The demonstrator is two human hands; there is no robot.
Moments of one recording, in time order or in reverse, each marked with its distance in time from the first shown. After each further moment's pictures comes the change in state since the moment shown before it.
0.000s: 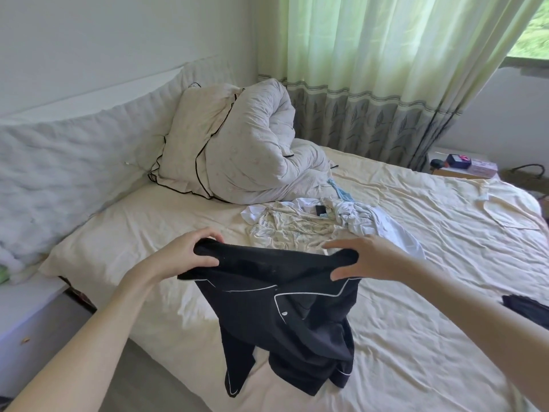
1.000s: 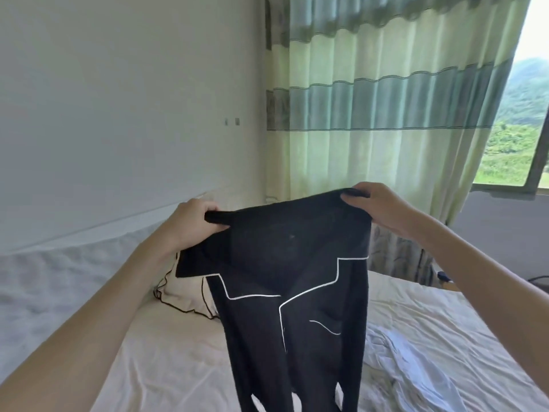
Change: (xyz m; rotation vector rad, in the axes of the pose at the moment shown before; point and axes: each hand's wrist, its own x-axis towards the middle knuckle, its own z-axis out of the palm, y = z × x) left_hand 0.019 0.208 -0.158 0.320 0.629 0.290; right_hand 0.034 -0.063 -0.267 0.636 0.657 -0.072
